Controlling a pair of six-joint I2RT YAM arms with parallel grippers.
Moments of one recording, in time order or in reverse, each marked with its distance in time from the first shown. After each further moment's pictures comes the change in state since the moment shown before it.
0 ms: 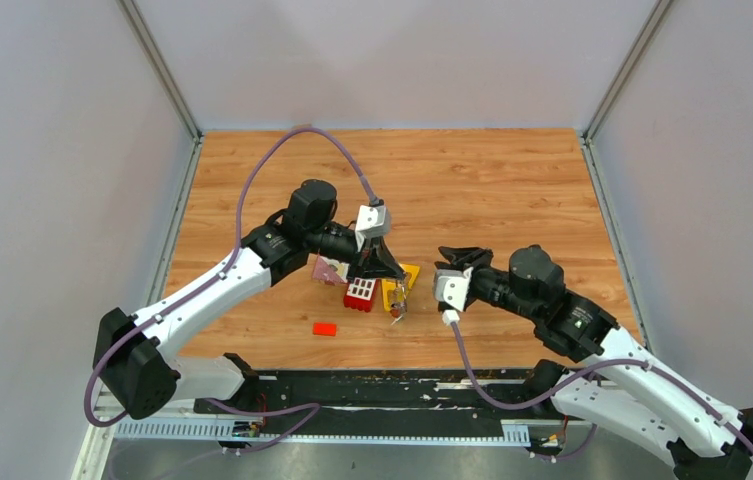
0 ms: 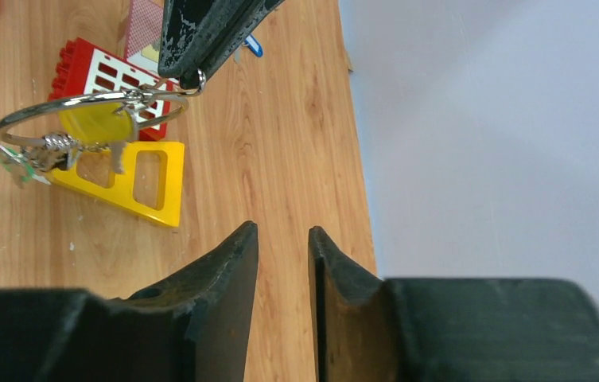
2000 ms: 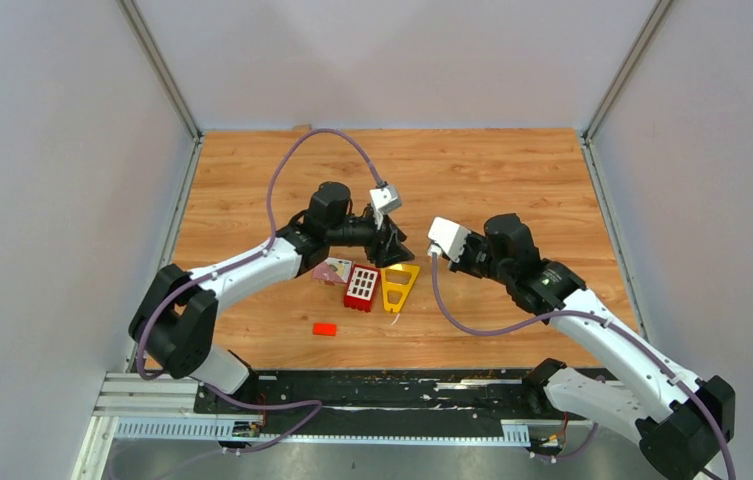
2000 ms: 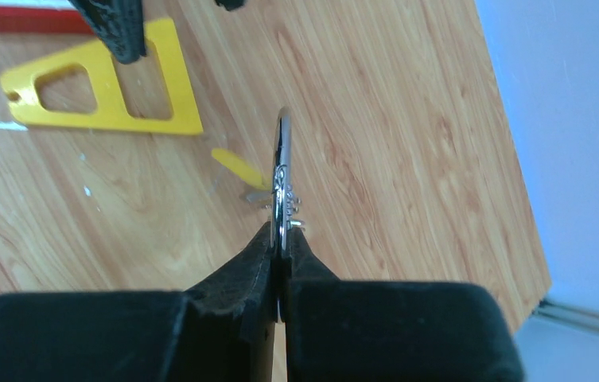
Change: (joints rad) left arm 0.060 0.209 -0.097 0.415 -0.277 -0.218; right arm -0.233 0.263 0.066 -0.071 0.050 0.315
